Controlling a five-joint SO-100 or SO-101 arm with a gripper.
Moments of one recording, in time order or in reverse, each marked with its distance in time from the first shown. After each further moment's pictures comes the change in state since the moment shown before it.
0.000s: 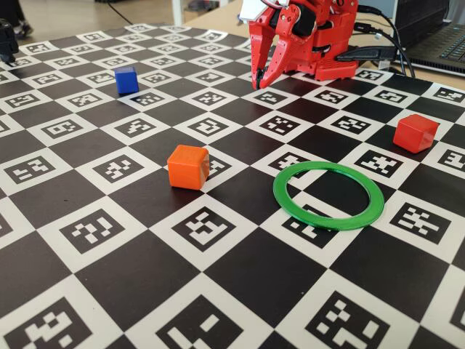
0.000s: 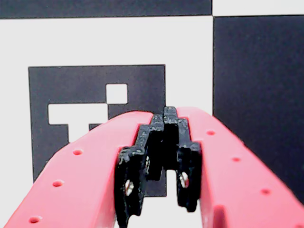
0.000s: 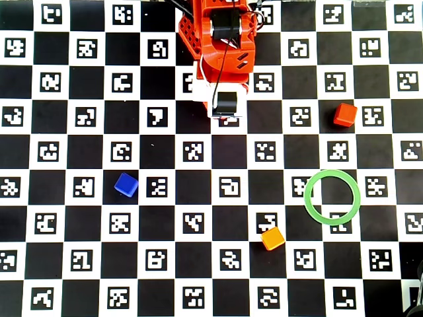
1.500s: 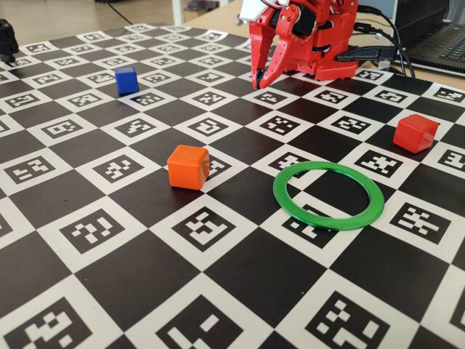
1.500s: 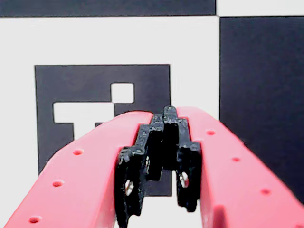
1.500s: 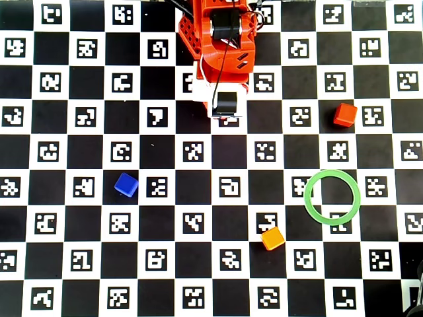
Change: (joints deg) arm -0.9 0.0 0.0 0.0 0.0
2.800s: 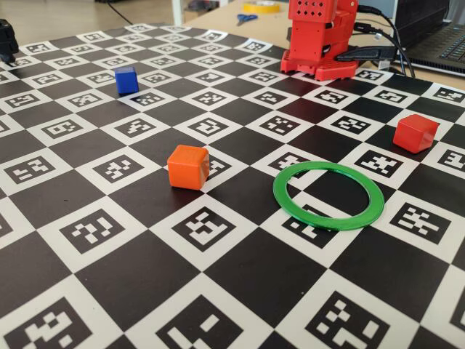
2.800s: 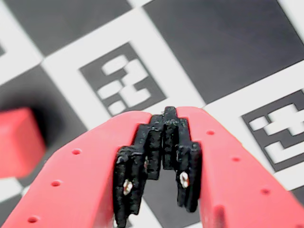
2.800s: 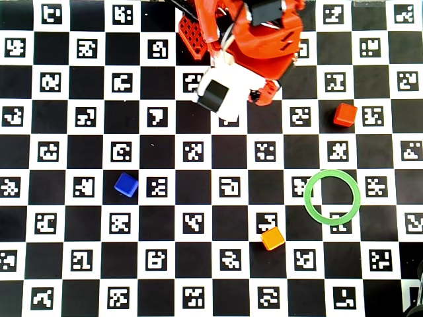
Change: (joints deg) arm -22.5 -65.4 -82.6 25.8 53.8
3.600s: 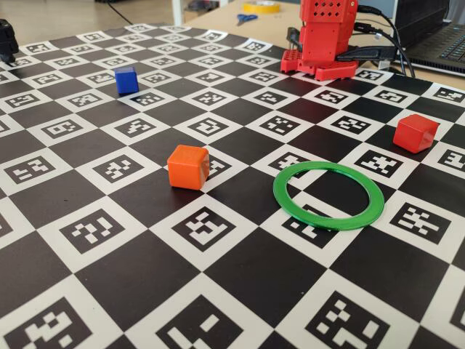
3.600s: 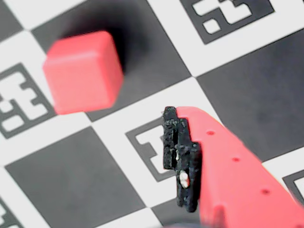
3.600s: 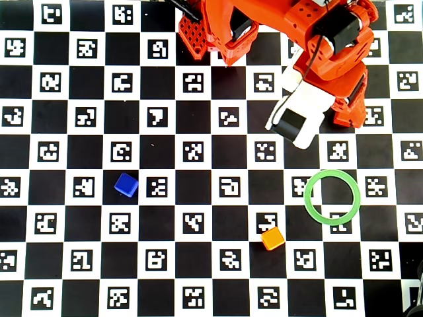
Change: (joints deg) arm -15.5 -21.2 -13.2 -1.1 15.5
